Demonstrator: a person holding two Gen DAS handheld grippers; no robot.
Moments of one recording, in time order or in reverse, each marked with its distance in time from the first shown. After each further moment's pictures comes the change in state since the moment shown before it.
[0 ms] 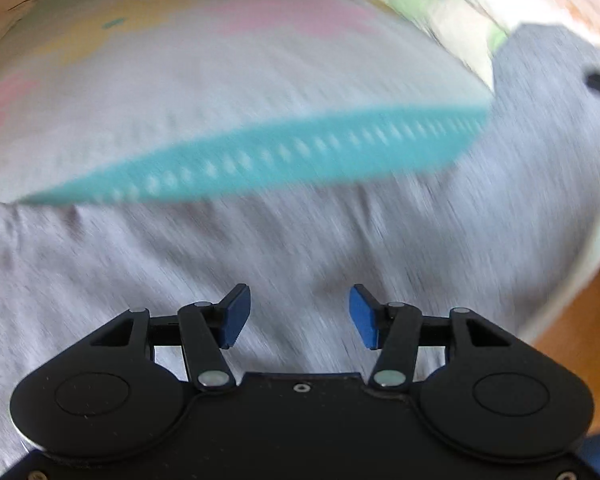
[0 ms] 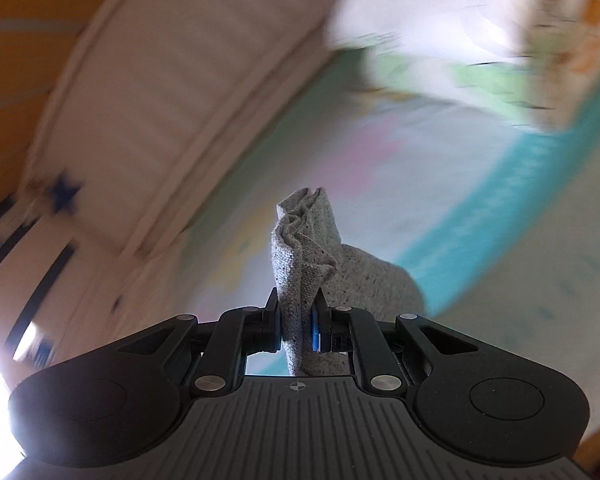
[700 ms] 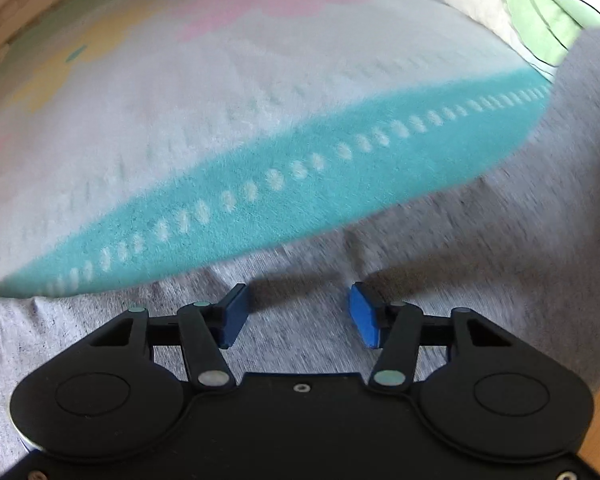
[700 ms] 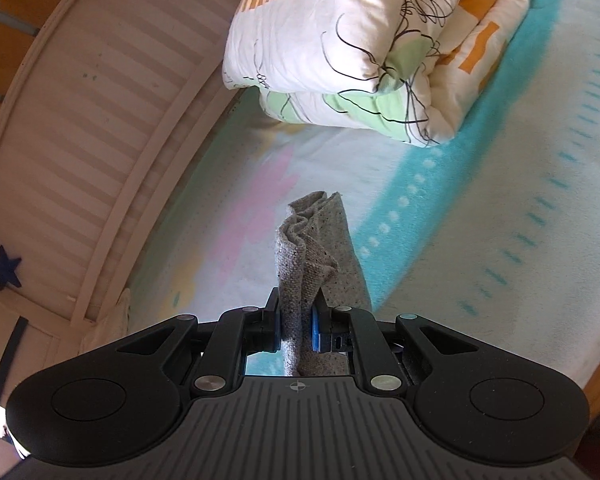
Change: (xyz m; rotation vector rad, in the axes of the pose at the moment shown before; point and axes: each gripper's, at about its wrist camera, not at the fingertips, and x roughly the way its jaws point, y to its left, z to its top) left arm 0.069 -0.052 0.025 0.182 0.071 0.125; right arm -0.035 -0.089 0.023 0.262 -0.144 -0.231
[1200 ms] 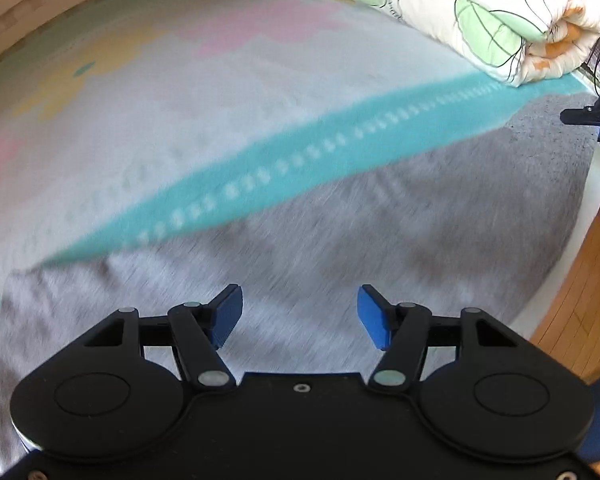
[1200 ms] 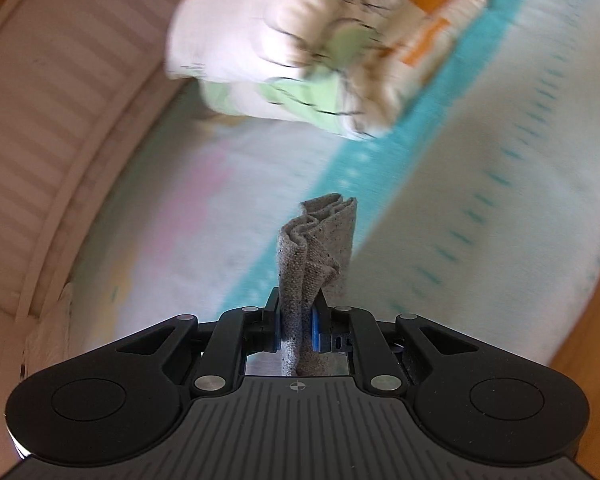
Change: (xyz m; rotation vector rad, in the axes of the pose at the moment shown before) left arm -0.064 0.064 -0.041 0.071 -0.077 -0.124; right arm 0.006 -0.006 -0.004 -0.032 0.008 -0.162
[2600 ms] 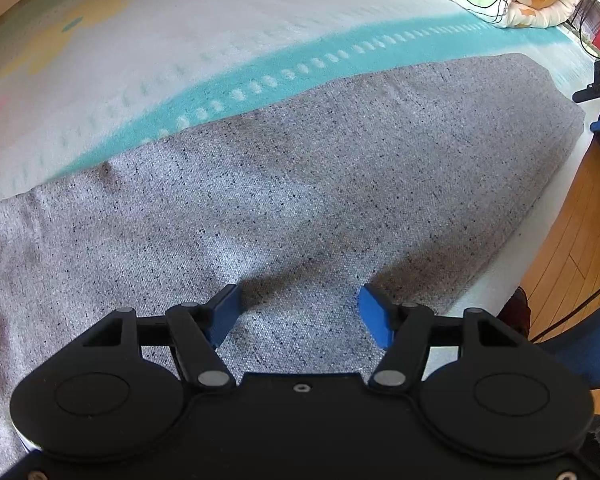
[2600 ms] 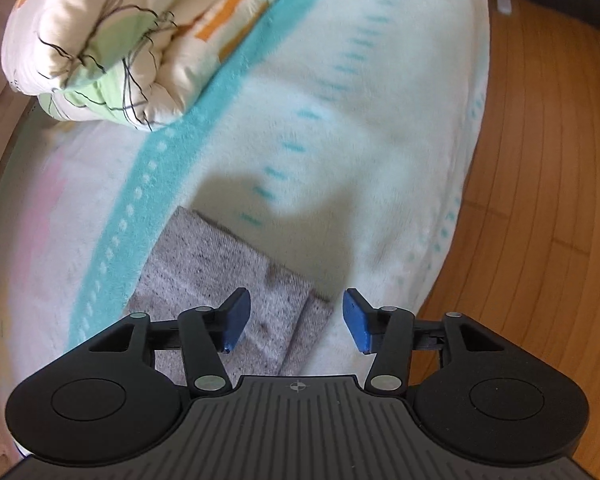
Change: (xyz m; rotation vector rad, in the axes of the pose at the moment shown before) left arm 0.001 0.040 -0.067 0.035 0.104 -0.058; right arm 0.010 -0.090 -0.008 0.227 0.096 -0.430
